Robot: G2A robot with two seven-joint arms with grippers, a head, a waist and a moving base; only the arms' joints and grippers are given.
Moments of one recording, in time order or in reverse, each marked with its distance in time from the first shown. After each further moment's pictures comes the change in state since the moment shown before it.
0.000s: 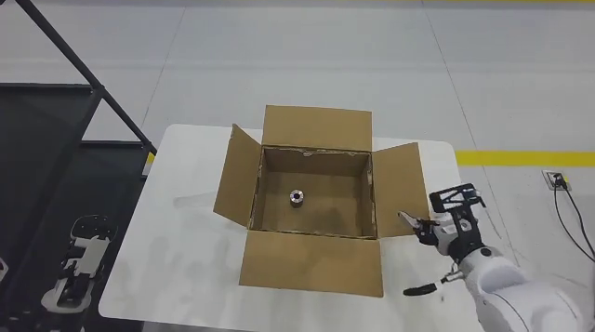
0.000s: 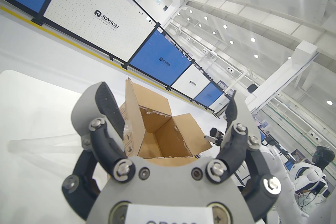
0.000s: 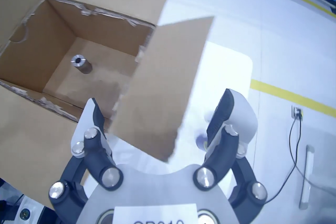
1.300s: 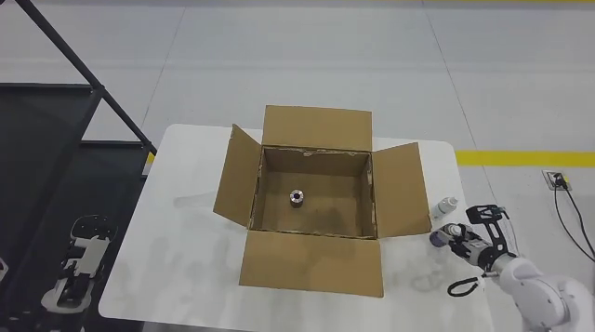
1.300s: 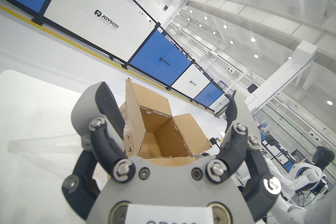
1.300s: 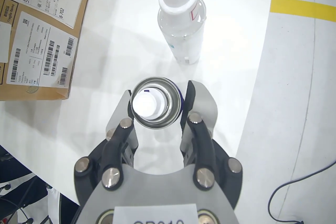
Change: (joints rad) left arm 0.000 0.000 0.000 0.000 0.000 0.000 0.000; right arm 0.193 0.060 0.134 0.685 0.293 -0.333 -0.041
